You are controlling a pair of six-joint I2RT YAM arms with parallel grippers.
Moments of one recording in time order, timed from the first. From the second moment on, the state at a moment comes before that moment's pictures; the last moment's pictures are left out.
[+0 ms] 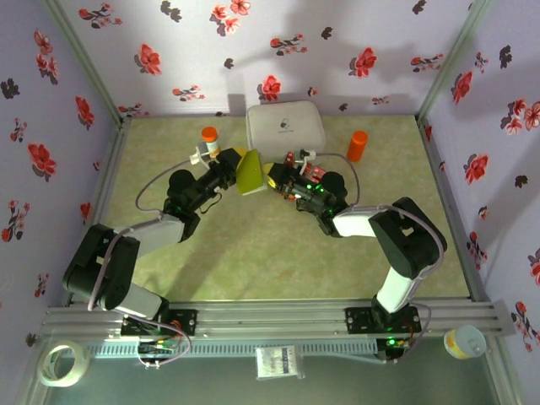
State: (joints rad) left arm -0.45 1.48 0.63 0.99 0.38 -1.43; right arm 0.59 1.73 0.72 1.22 -0.58 1.52
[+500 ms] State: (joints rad) left arm -0.38 1.30 0.56 0.59 0.42 -1.17; right arm 0.61 1.72 0.51 1.13 -0.54 1.42
